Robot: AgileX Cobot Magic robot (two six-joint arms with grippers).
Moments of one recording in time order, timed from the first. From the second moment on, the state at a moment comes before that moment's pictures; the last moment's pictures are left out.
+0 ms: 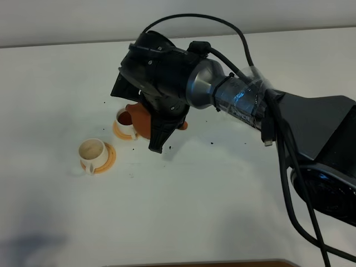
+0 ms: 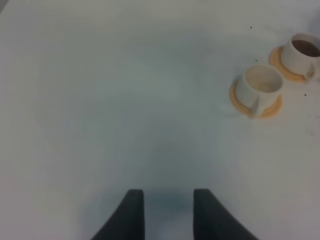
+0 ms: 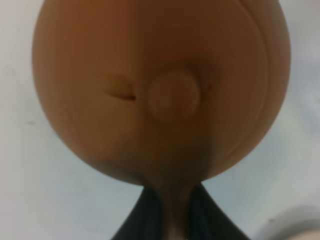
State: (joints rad) left arm 0.05 0.00 -0.46 0.07 1.06 -0.14; right arm 1.09 2.34 -2.07 -0.29 1.22 -0.27
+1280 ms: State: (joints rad) left arm 0.05 0.00 -0.46 0.07 1.06 -0.14; right arm 1.29 2.31 -2.09 -0.51 1.22 -0.29
